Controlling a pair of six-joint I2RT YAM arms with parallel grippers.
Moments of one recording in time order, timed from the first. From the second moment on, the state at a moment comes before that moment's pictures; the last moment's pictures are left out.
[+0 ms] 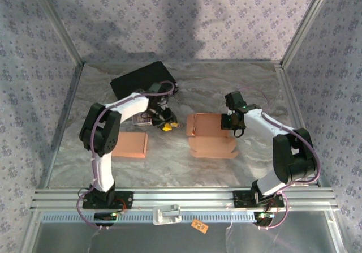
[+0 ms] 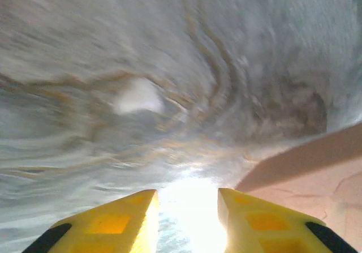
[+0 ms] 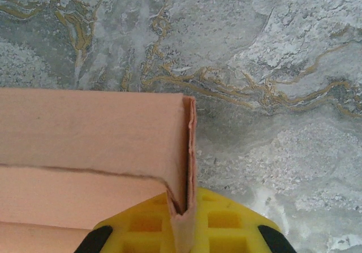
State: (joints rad) left arm -0.49 1.96 1.36 -0.74 0.53 -0.78; right arm 0.31 1.53 0.94 -0.58 0.03 0.31
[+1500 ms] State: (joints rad) left arm -0.47 1.85 1.04 0.13 0.78 -1.07; right arm 0.16 1.65 0.98 -0.59 -0.33 0.29
